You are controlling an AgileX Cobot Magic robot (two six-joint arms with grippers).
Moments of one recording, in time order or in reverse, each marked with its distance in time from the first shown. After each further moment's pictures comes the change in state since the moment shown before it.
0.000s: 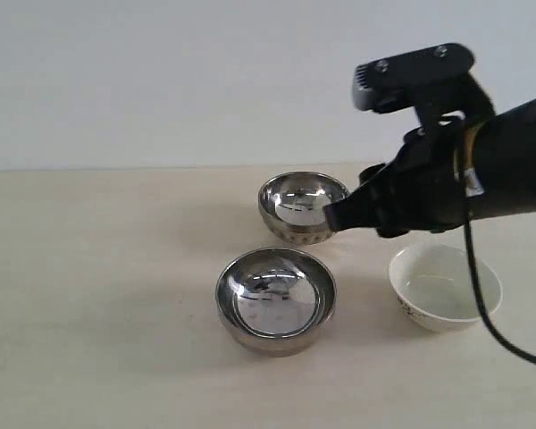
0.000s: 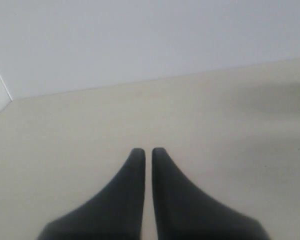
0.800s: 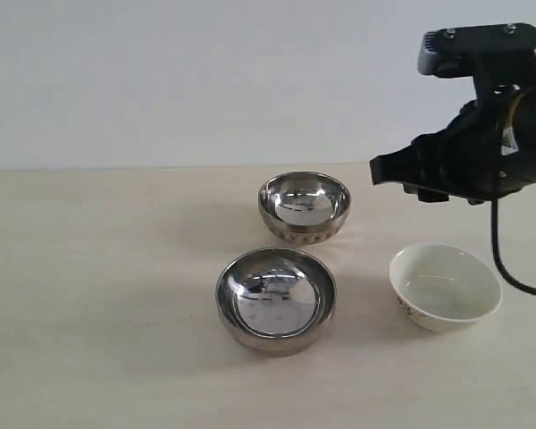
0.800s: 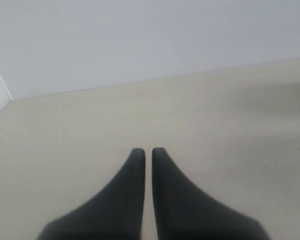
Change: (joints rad) left arm 0.000 0.000 0.000 0.000 0.000 0.000; right arm -0.169 0.042 -0.063 0.070 0.040 0.015
